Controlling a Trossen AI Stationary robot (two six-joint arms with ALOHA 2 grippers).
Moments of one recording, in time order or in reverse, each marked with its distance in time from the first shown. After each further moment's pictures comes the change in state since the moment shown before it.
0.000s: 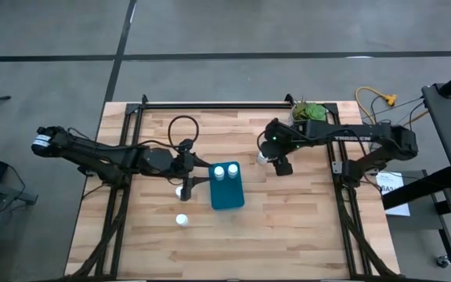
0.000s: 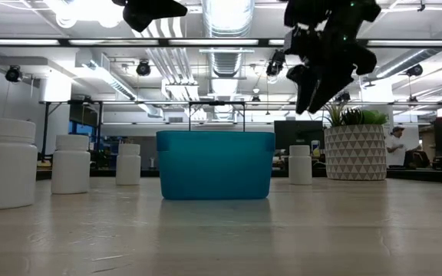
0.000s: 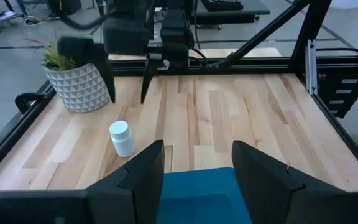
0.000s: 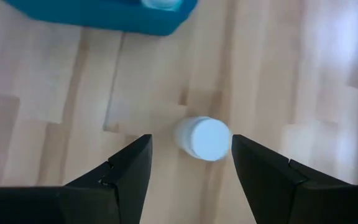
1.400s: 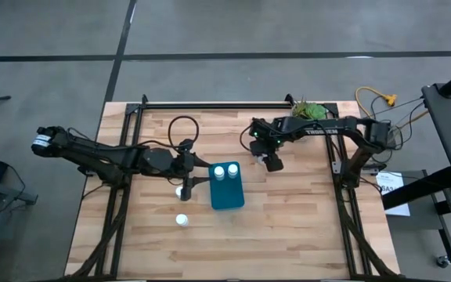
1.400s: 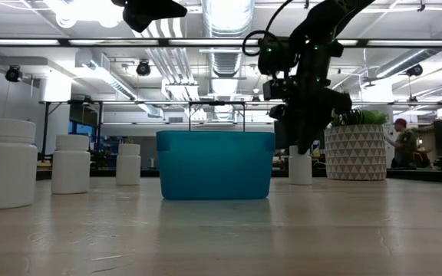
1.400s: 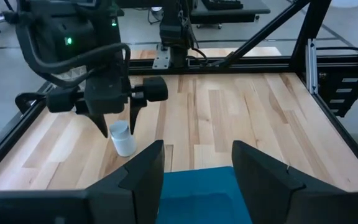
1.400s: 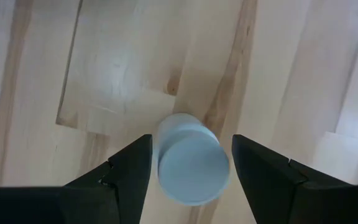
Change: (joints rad) left arm 0.000 0.000 -0.003 0.001 0.000 0.002; right arm -0.106 0.293 0.077 0.021 -0.057 -0.140
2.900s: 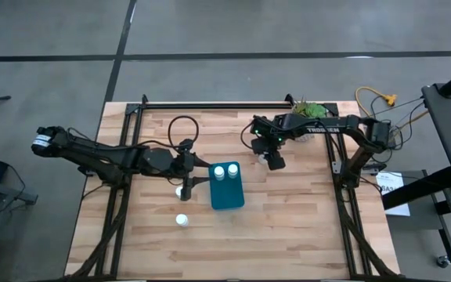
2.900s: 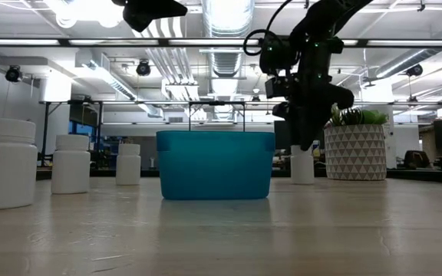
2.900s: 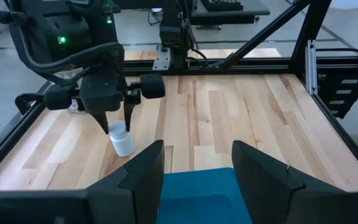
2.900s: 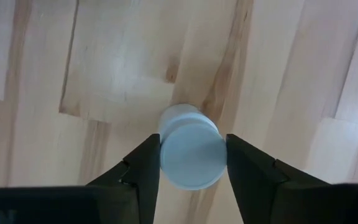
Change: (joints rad) left arm 0.000 0.000 0.001 0.003 0.000 -0.001; right arm -0.017 -0.006 0.026 -0.065 -0.003 0.001
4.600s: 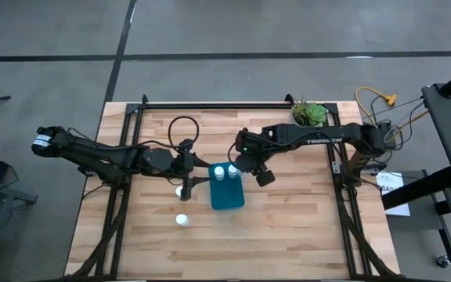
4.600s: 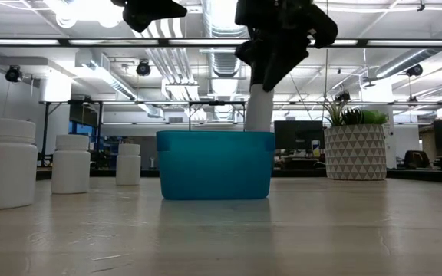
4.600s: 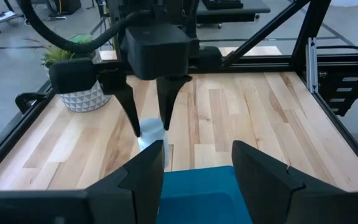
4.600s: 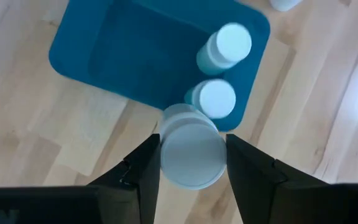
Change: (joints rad) left arm 0.000 0.000 -0.001 -0.004 0.000 0.004; right arm 0.274 0.046 0.346 -0.121 0.004 0.031
